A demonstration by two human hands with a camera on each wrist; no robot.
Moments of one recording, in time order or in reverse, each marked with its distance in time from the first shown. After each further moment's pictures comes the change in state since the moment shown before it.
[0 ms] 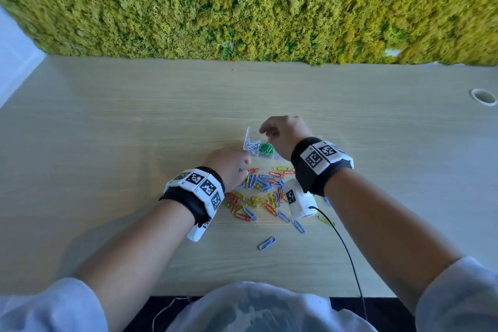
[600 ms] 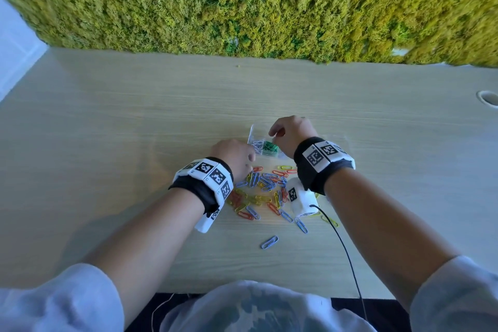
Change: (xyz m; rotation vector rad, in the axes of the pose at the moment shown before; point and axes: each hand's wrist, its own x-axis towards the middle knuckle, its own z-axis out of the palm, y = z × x) left_hand 0.012 0.001 -0.004 0.031 0.010 -0.047; right_hand 0.006 0.004 0.005 -0.092 -0.023 0.110
